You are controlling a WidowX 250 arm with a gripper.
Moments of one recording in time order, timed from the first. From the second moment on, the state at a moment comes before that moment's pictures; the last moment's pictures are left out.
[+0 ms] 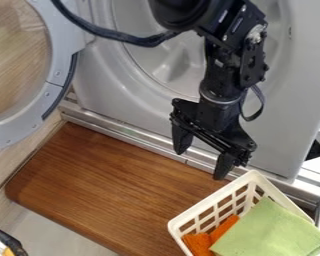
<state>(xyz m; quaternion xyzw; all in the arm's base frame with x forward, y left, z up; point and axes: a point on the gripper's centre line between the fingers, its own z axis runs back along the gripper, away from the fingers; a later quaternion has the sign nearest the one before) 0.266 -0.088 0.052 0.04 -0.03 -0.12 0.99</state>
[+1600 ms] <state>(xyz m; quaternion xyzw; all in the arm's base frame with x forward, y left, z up) 0.241 -0.246 0.004 0.02 -0.02 -0.35 0.94</state>
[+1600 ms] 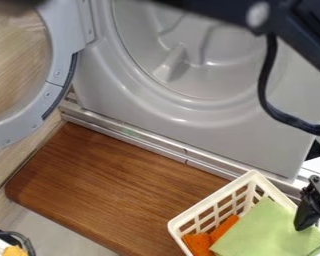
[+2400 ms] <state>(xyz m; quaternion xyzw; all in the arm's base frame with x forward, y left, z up) 0.239 -0.244 -0.006 0.03 0.01 -0.34 0.94</state>
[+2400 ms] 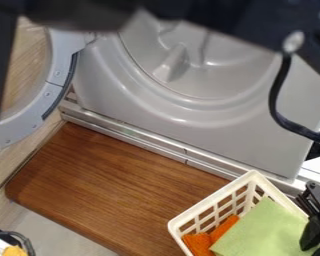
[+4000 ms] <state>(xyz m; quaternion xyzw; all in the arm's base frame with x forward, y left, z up) 0.223 -0.256 0.035 0.03 -0.02 -0.35 0.94</state>
